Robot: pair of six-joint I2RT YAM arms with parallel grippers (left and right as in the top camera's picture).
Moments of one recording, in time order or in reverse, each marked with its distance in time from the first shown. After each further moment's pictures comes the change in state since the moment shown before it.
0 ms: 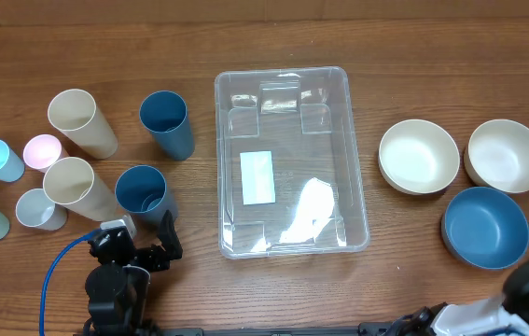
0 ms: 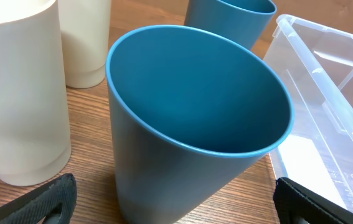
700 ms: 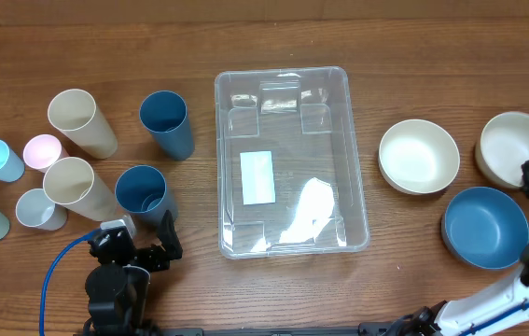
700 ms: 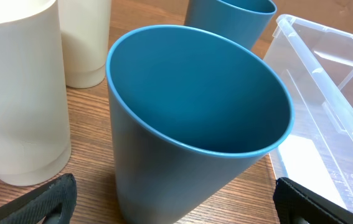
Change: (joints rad) left arm 0.000 0.000 0.000 0.000 0.000 0.000; right arm 0.006 0.167 0.002 0.105 -0.033 0.079
